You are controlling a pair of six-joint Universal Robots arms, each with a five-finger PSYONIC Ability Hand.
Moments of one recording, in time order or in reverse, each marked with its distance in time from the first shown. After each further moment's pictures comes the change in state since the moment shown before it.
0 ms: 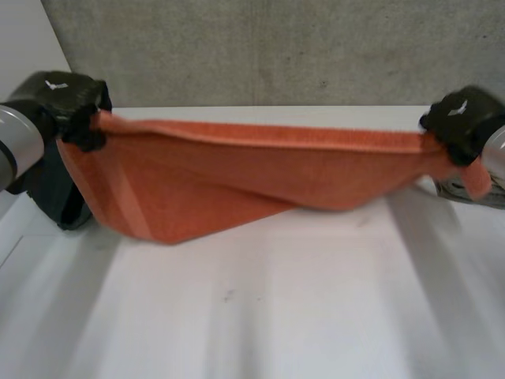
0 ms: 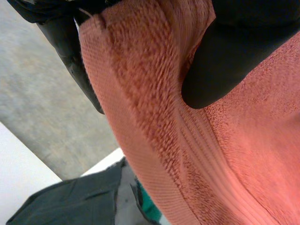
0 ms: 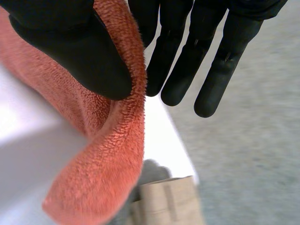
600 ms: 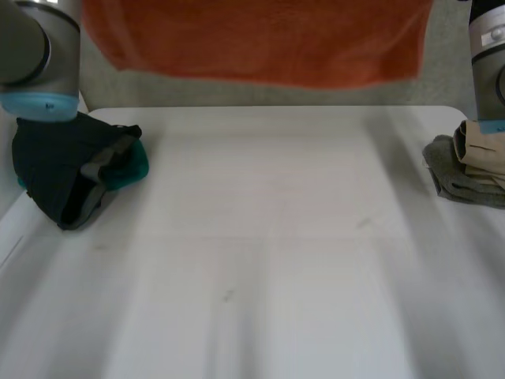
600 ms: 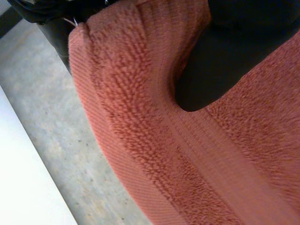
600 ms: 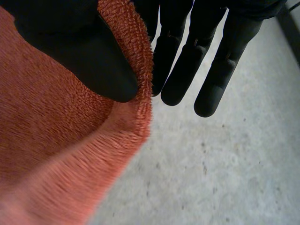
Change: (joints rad) left arm -0.128 -0.413 0.647 0.664 -0.141 0.109; right arm 0.052 0.375 -0.541 -0.942 0.029 0.201; left_hand 0.000 0.001 0.001 0.001 0.008; right_hand 0.000 0.000 0.002 0.000 0.001
